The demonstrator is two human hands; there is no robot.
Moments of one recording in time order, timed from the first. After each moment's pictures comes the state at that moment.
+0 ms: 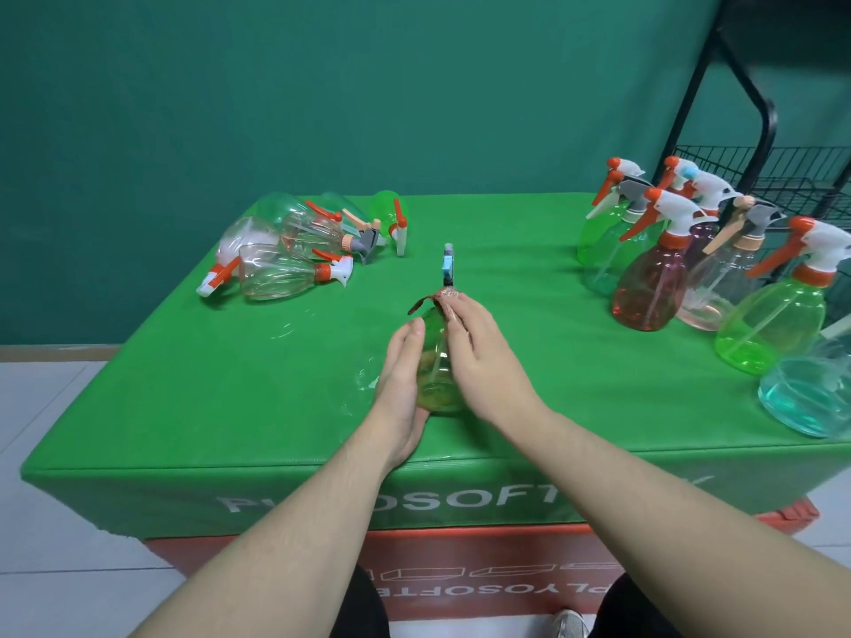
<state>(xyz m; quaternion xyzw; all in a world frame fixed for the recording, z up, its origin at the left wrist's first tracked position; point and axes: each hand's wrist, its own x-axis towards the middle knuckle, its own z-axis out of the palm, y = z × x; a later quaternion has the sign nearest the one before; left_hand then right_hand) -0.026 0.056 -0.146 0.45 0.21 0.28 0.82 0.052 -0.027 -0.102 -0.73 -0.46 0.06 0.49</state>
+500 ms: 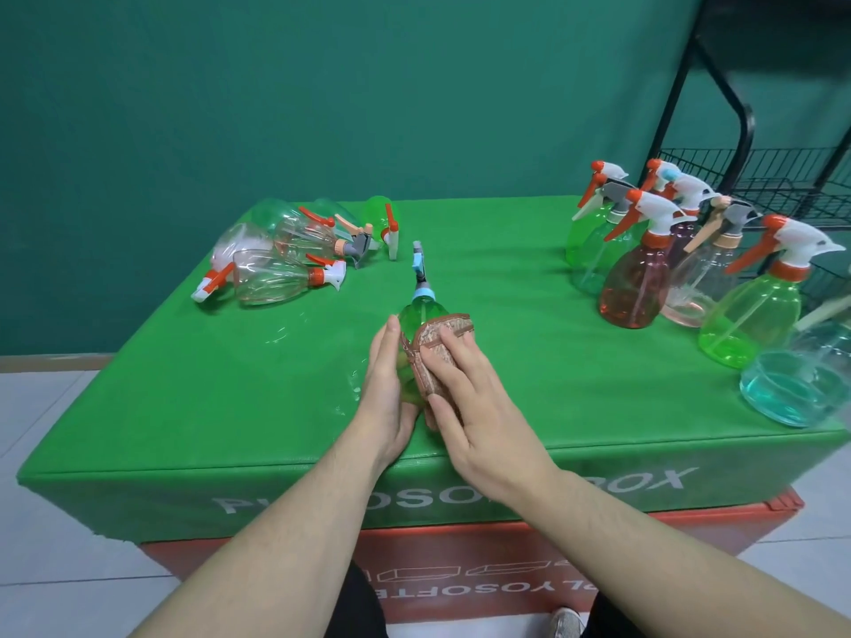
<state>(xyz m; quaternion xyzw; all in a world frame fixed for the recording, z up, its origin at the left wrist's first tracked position) -0.028 0.056 -0.143 0.42 0.22 0.30 0.83 0.031 -0.077 -0.141 -0.70 -0.60 -0.05 0.38</state>
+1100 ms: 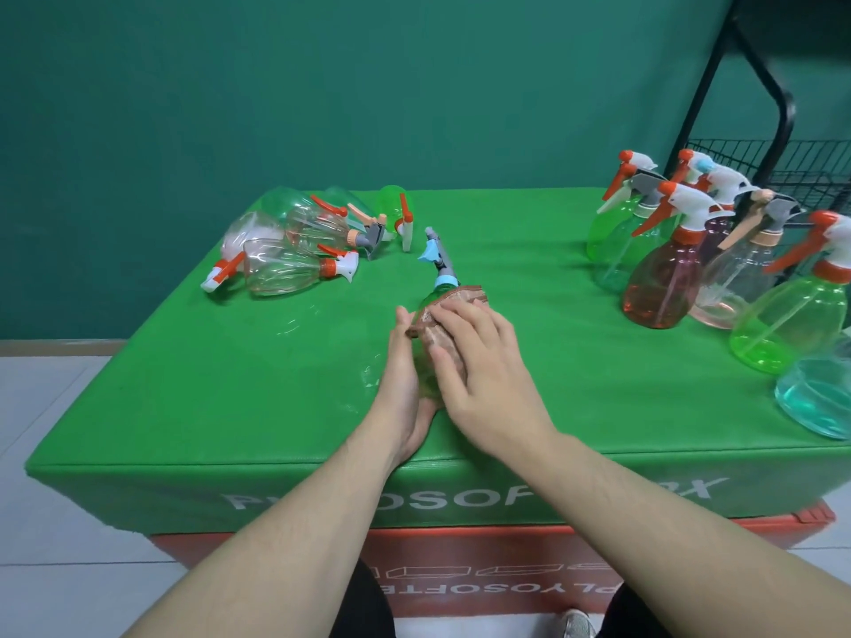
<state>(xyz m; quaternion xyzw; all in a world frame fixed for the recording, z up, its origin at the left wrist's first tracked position) -0.031 0.054 -0.131 0.43 0.20 0.25 0.84 0.035 -0.042 -0.111 -0.73 -0.55 -0.10 0.39</state>
